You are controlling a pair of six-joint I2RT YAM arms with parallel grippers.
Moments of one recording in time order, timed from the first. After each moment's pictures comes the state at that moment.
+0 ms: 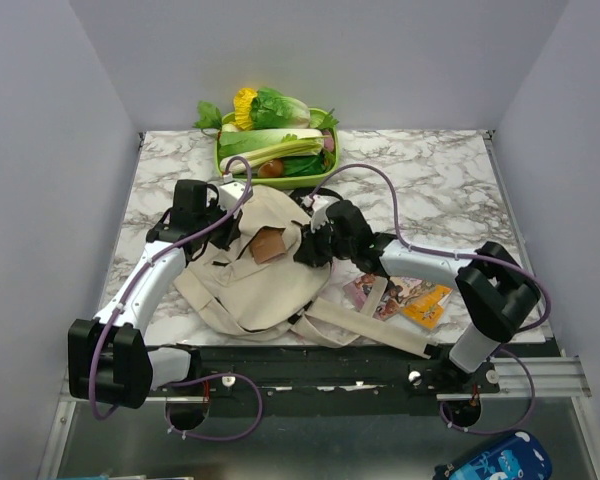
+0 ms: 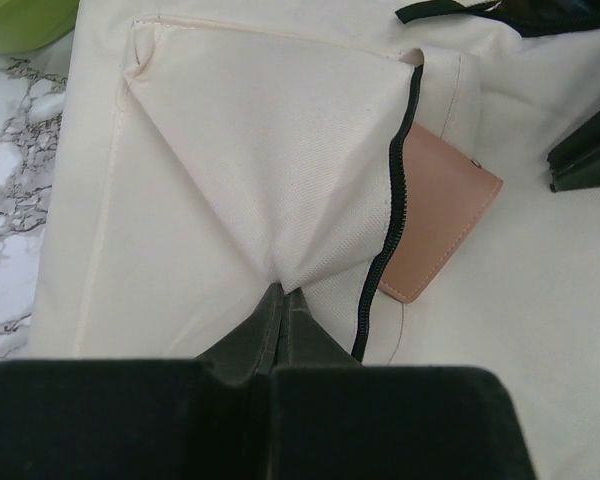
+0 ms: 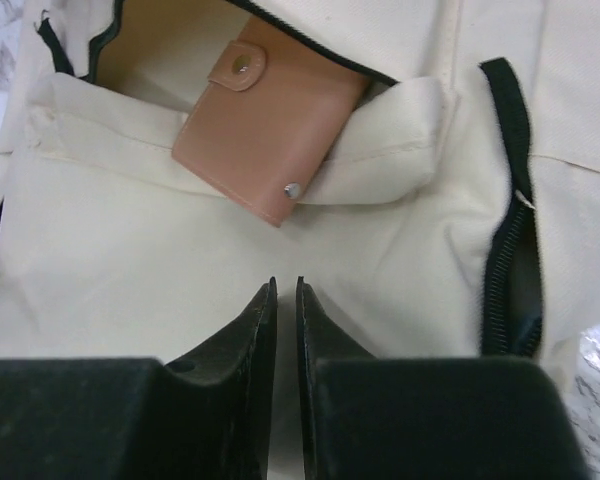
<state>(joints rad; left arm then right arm) -0.18 1.23 0.89 -0.42 0.40 0.32 0.77 1.68 0.98 0.13 -0.29 0.25</state>
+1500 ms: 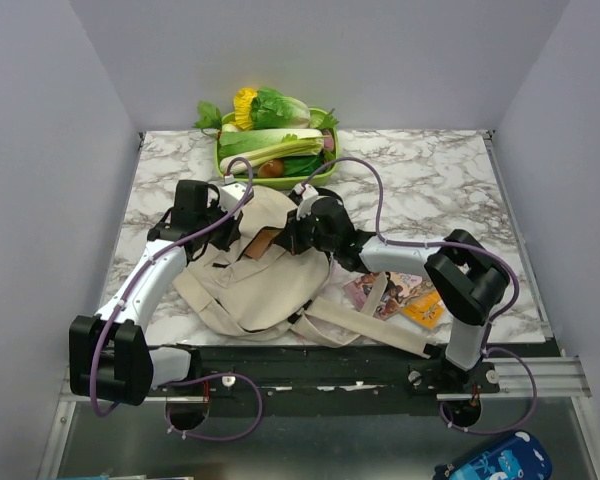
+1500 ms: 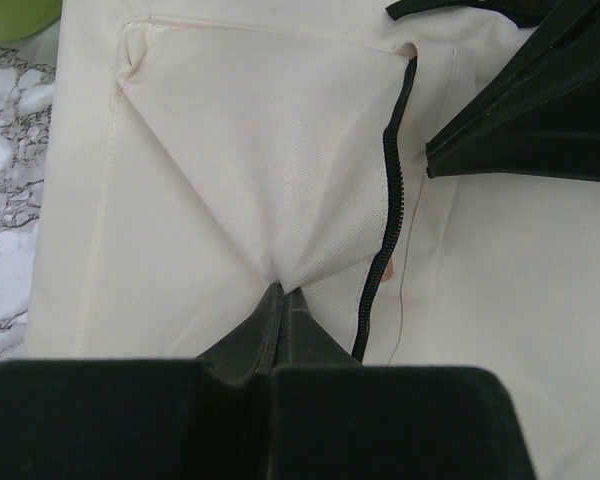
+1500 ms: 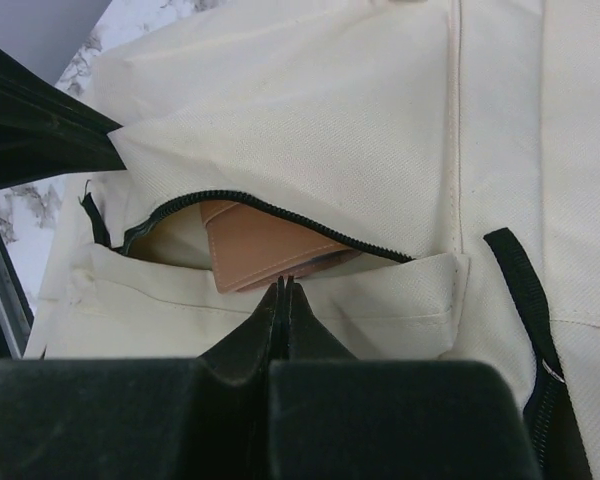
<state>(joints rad) -0.18 1.24 0.89 -0.43 0.40 0.33 0.83 1.85 1.06 0.40 -0.18 0.39</state>
